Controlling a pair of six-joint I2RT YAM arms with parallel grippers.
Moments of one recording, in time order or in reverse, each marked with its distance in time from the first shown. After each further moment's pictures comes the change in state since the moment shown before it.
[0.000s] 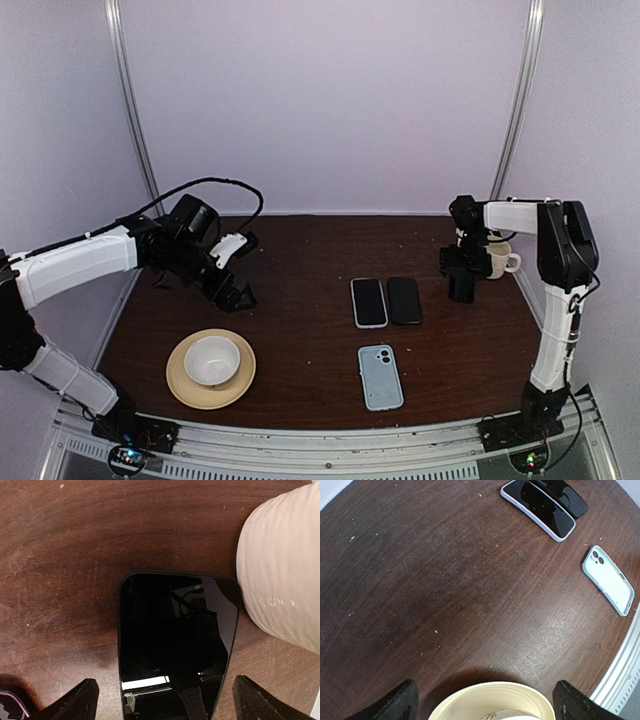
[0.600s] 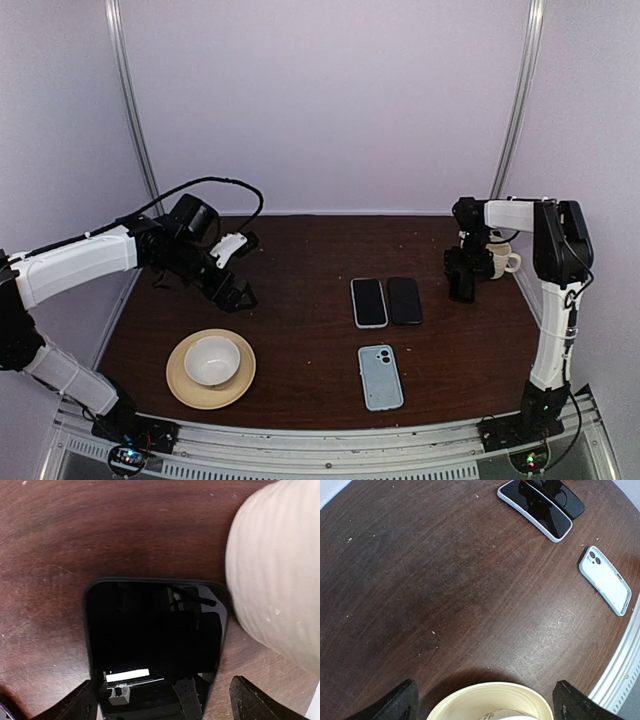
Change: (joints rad) left arm 0.001 0.000 0.003 -0.003 0.017 0.000; right arm -0.031 0.081 0.084 -0.082 -0.004 -0.014
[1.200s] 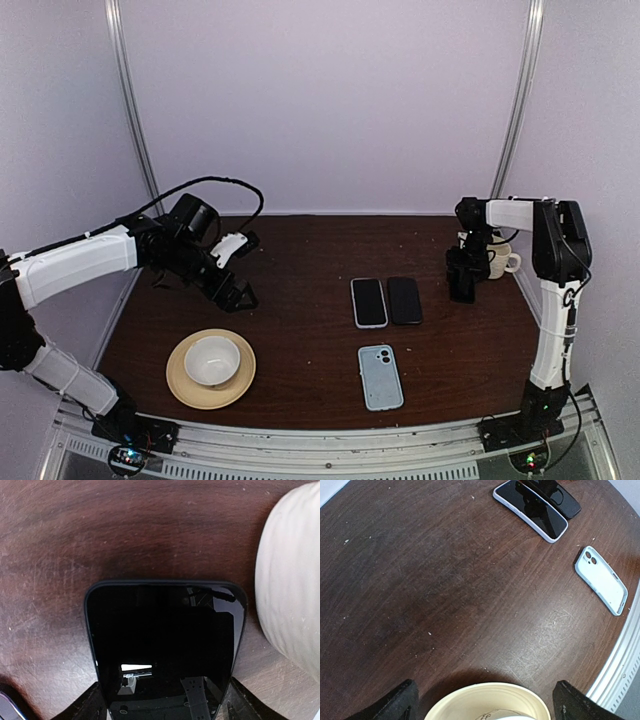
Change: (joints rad) left arm 0.000 0.000 0.002 -0.001 0.018 0.000; right arm -0.023 0.030 0.031 -0.024 -0.110 -0.041
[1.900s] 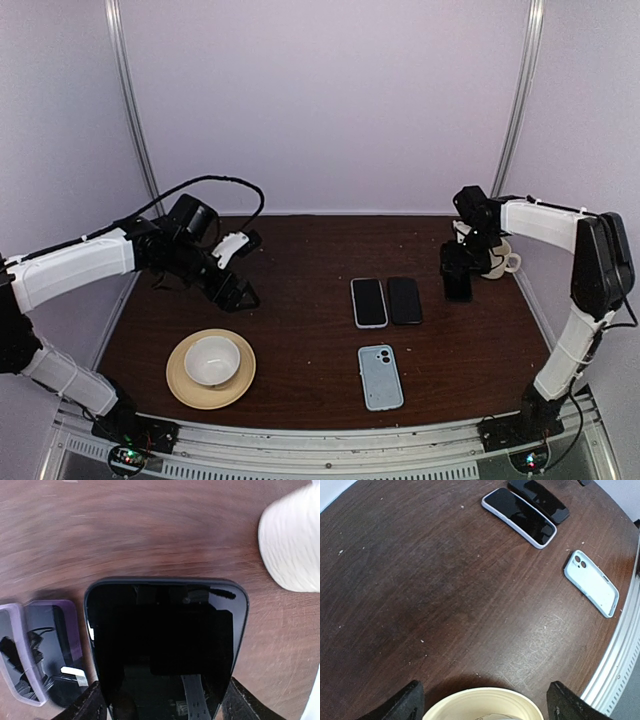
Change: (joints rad) left arm -0.014 -0.015 -0.012 0.028 0.031 0.005; right arm 0.132 -0.372 -0.272 0.074 0.009 -0.023
